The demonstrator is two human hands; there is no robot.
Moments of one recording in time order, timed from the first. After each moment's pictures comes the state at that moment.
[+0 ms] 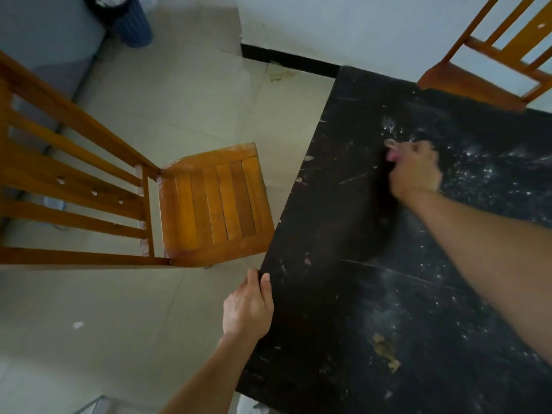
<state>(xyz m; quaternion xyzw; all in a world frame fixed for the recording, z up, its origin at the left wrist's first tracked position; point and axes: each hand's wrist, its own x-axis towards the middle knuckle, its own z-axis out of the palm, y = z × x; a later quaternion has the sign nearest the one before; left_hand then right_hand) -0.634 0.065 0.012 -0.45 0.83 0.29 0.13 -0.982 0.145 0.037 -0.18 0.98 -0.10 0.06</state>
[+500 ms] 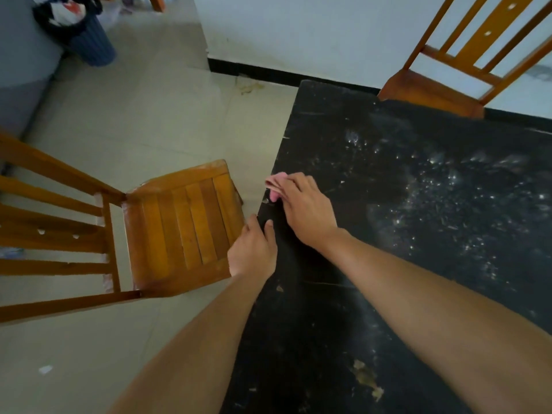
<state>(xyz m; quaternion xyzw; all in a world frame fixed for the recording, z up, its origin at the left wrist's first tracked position) -0.781 0.025 0.009 -0.45 0.85 0.26 0.06 -0.899 0.088 0.019 -0.45 0.86 -0.23 0.05</state>
